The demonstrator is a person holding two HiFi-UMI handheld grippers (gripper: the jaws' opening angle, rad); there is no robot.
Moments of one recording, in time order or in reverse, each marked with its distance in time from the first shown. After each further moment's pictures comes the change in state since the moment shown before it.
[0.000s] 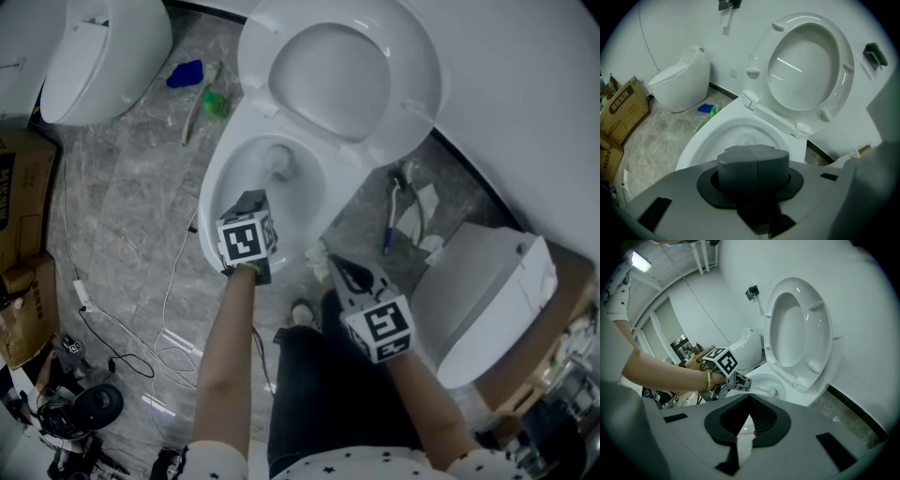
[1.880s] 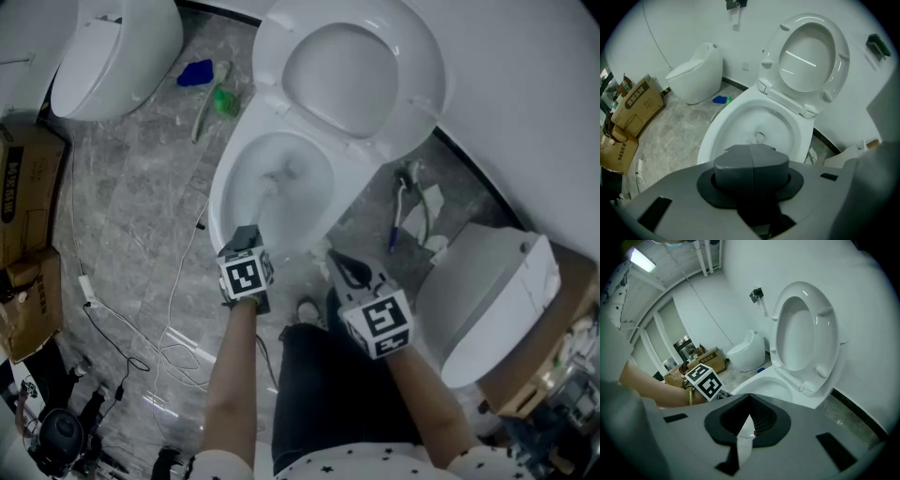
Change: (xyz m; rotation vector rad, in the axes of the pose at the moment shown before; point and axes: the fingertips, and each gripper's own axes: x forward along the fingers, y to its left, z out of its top) left arm -0.043 0.049 -0.096 -0.040 0.087 0.139; right arm 0.002 0.026 0.011 -0.025 -0.027 0.020
